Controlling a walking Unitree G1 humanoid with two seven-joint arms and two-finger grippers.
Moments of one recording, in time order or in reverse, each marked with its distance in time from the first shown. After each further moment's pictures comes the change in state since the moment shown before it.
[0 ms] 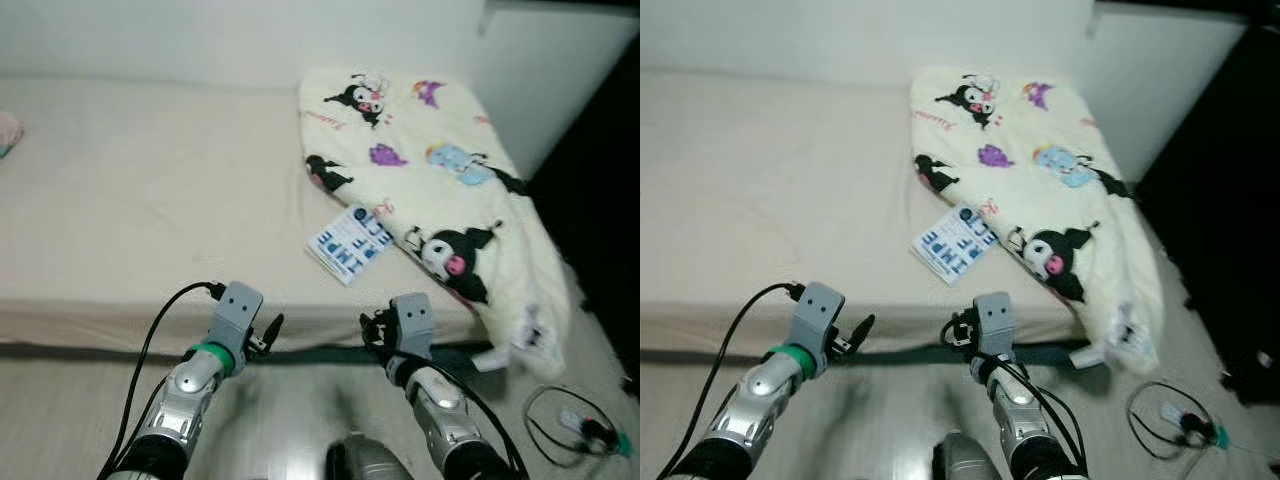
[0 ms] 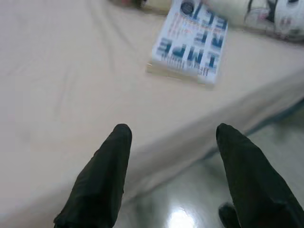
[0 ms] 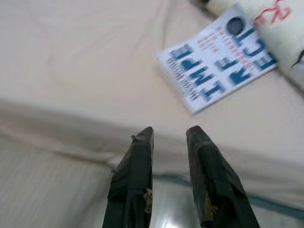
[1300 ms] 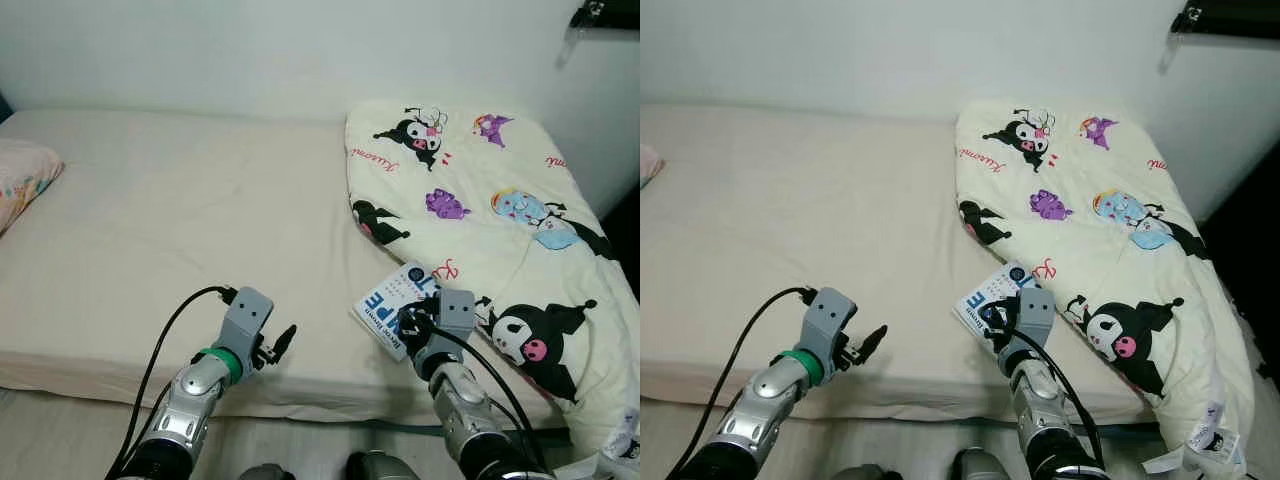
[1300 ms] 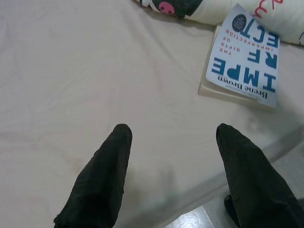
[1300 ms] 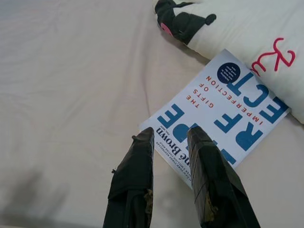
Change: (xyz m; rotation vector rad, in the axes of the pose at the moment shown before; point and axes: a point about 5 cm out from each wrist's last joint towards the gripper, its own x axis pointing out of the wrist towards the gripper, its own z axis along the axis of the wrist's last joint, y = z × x) left arm -0.008 0.003 -0.003 0.008 0.032 -0.058; right arm -0.001 -0.028 0.002 0.183 -0.005 -0.213
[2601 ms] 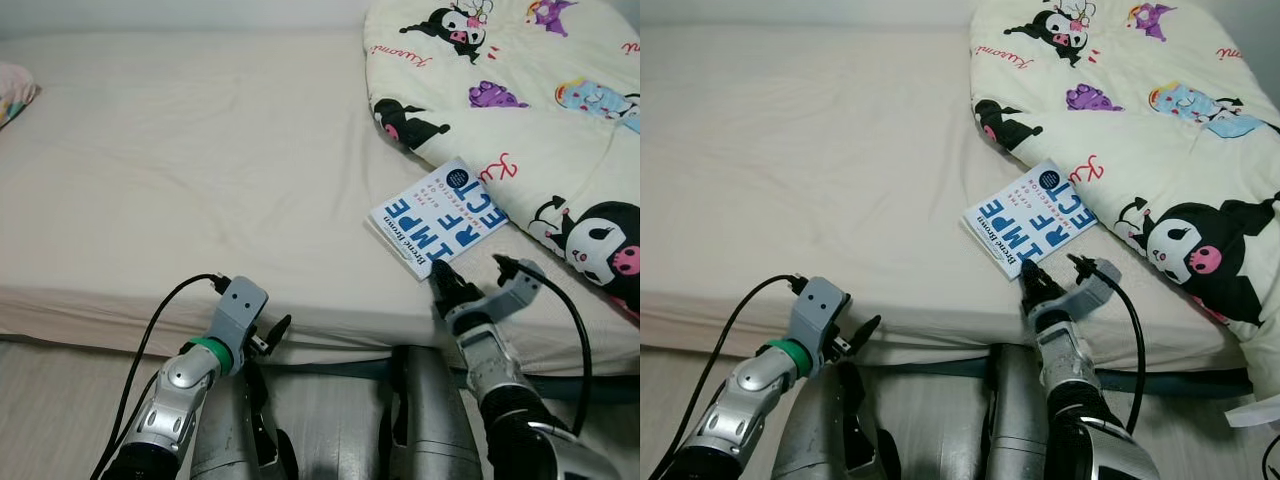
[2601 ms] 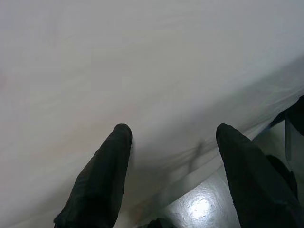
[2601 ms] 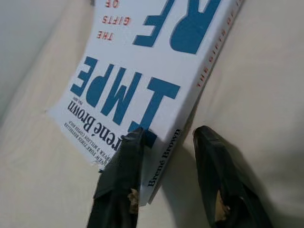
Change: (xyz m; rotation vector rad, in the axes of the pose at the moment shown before) left arm -0.012 0.009 0.023 0.065 -0.037 -0.003; right arm 0.023 -0.029 0.056 0.582 -0.170 0.042
